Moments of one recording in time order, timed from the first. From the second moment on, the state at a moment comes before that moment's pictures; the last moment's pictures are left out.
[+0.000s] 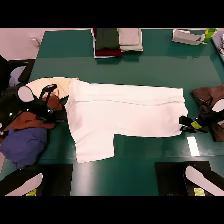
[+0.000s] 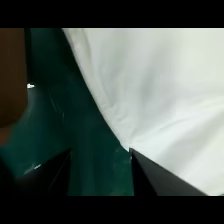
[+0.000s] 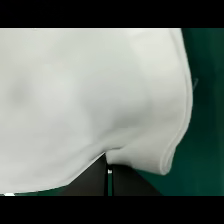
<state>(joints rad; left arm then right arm) -0.12 -1.05 0.82 1.33 -1.30 -1.59 -0.32 -1.05 0.65 -1.41 1.23 1.61</state>
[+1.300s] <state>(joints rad) -0.53 -1.00 0.61 1.25 -1.16 -1.62 -0.31 -0.98 0.67 -1.41 1.32 1.60</state>
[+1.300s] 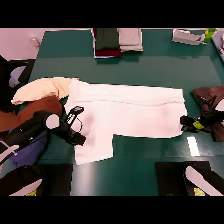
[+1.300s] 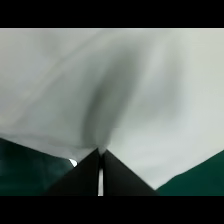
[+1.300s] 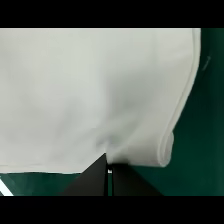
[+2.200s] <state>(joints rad) -0.38 -1.06 1.03 1.55 -1.12 -1.45 -0.25 -1.06 1.02 -1.51 1.41 1.58</state>
